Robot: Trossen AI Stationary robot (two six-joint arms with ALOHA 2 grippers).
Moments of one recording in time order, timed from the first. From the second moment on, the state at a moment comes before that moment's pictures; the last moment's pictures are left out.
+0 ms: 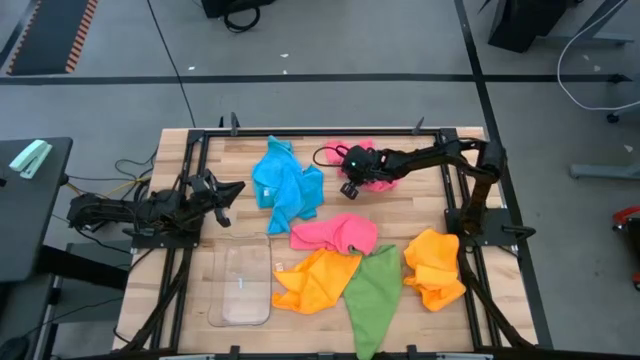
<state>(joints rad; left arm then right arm) -0.08 0.09 0.01 0.24 -0.55 -0.17 -0.40 1.79 0.94 -0.13 0.18 0.13</state>
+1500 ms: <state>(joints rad) -0.08 0.09 0.01 0.24 -0.55 -0.17 0.04 1.54 1.78 -0.88 0.30 0.23</state>
